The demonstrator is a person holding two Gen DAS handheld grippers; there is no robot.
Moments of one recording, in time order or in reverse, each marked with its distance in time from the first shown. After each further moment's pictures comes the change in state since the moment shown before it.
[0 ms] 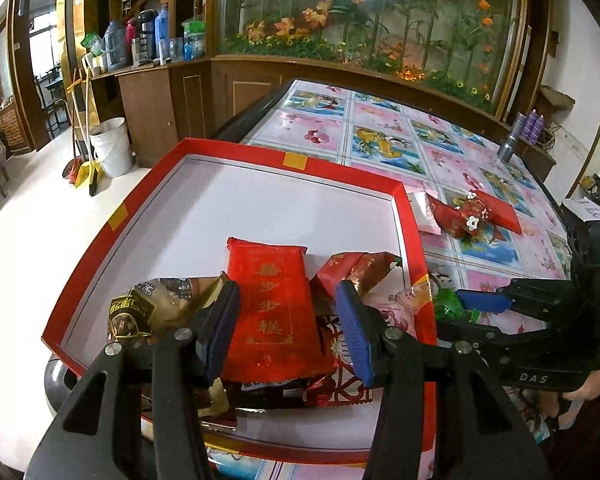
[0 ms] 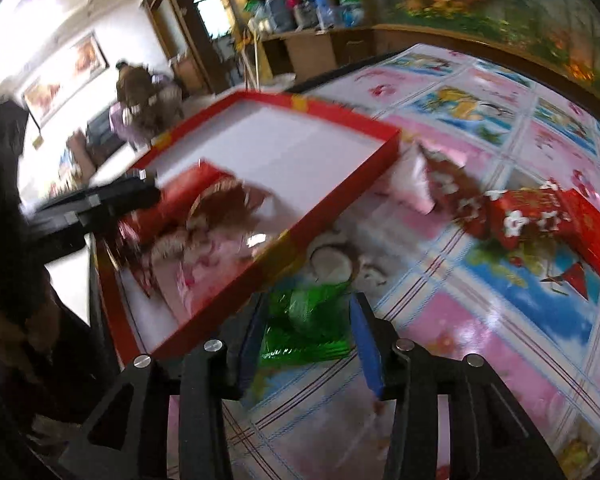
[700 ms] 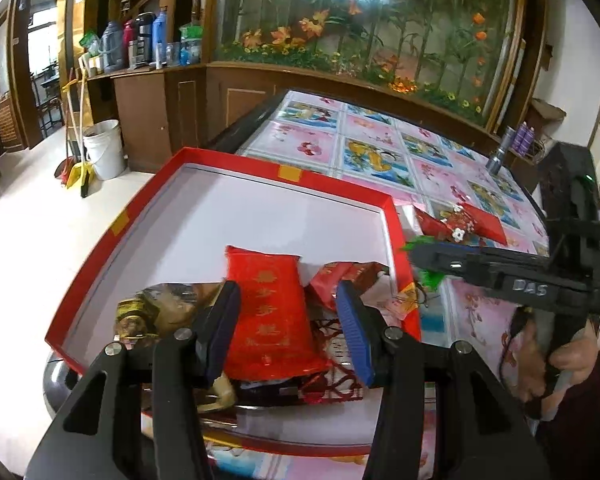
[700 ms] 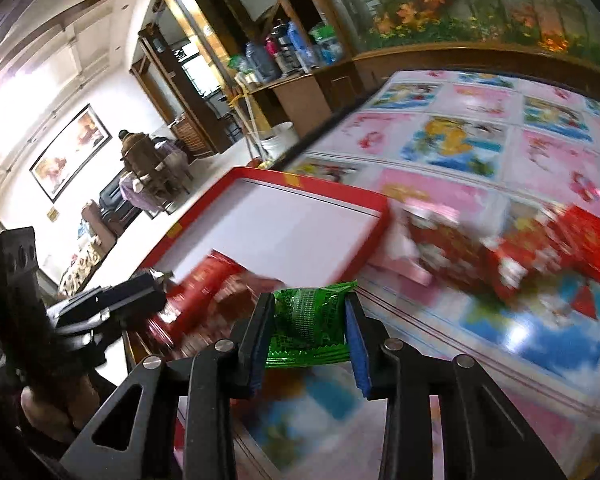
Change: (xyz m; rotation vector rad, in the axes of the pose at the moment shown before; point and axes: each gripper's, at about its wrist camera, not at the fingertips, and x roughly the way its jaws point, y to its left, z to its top) left arm -0.015 0.012 0.003 -0.028 -0.030 -0.039; right arm -0.009 -0.013 0.051 0.170 -0.162 0.130
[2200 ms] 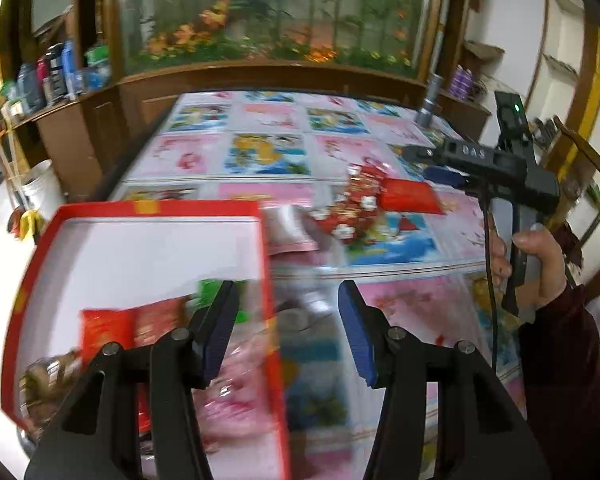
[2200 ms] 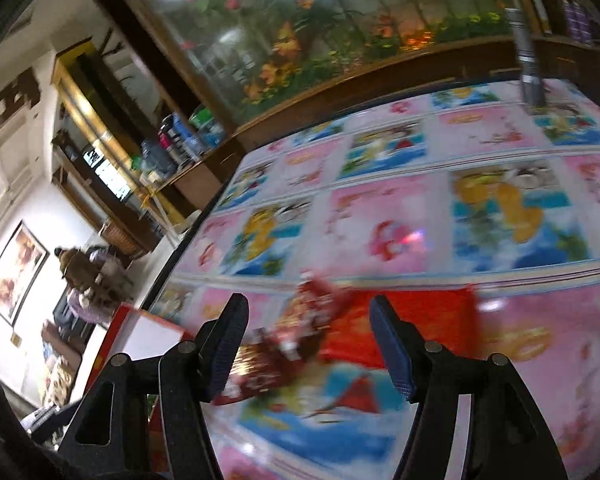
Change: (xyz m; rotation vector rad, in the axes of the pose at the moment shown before) left arm 0.032 -0.124 0.029 0.255 0.080 -0.160; right arm -0.099 -0.192 0.020 0.383 -0.272 -0.235
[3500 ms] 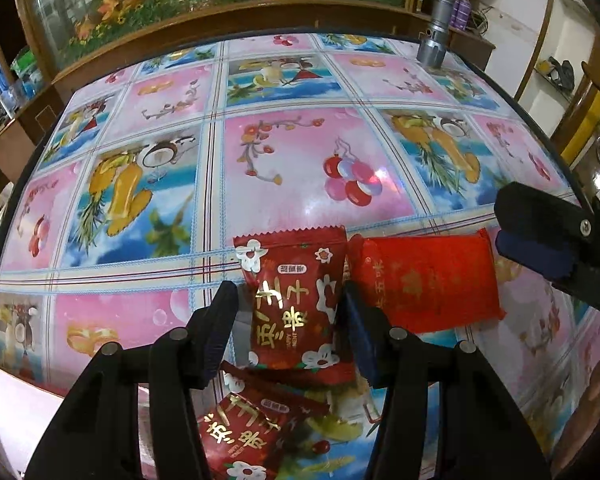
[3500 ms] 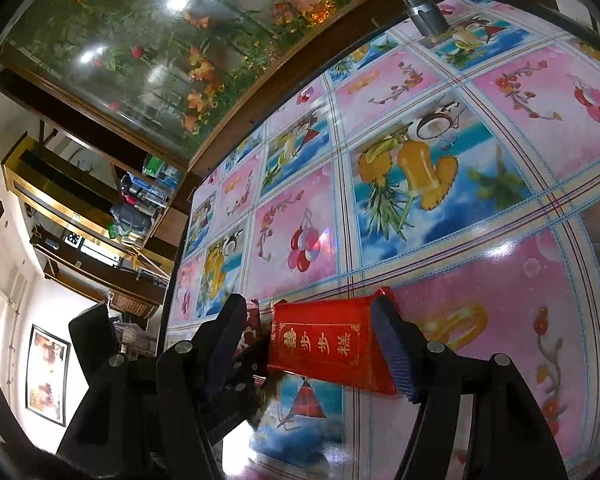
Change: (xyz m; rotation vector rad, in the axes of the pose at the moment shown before) left arm 0.193 -0.085 0.104 0.128 0.217 0.013; right arm -0.008 -0.062 0.007 0.340 0.033 -0.009
